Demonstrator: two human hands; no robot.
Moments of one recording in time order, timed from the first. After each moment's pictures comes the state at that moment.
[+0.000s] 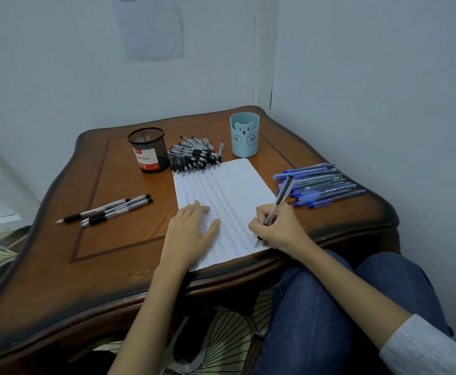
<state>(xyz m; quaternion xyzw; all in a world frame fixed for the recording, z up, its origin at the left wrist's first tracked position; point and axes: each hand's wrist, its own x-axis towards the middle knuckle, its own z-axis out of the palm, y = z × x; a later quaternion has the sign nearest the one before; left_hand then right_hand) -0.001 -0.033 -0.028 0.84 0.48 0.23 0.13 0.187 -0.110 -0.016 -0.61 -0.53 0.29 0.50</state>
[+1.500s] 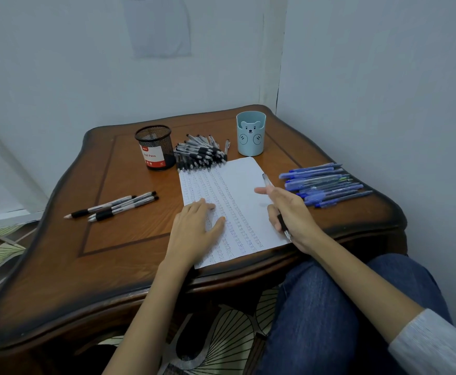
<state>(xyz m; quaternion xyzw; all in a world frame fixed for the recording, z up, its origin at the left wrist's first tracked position) -0.002 -0.032 -0.025 0.84 0.47 0.23 0.13 0.192 -0.106 0.002 -0.56 -0.43 0.40 0.58</state>
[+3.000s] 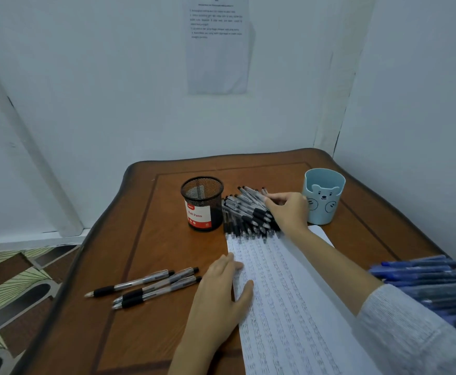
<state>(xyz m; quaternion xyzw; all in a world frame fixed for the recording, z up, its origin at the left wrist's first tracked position) -0.025 0.058 -0.034 0.81 0.45 0.32 0.18 0.173 0.167 0.009 -0.72 -0.45 0.14 0.51</state>
